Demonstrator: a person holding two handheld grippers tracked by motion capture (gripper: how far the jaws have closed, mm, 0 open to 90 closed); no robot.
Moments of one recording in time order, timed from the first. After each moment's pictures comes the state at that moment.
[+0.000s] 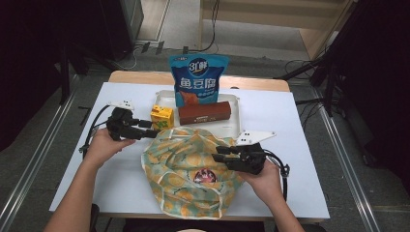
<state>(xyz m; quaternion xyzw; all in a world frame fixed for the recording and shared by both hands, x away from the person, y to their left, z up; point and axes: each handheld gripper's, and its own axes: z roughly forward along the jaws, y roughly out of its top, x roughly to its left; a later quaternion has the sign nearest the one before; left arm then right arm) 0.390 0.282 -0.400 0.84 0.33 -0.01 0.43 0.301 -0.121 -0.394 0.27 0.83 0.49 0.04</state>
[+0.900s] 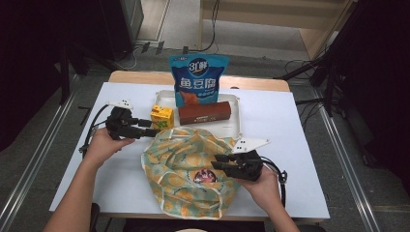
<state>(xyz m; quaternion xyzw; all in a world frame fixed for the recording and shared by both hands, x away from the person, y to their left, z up) 0.391 0.285 -0.401 0.83 0.34 -0.01 0.44 0.290 -0.117 -0.412 0.27 0.84 0.46 0.04</state>
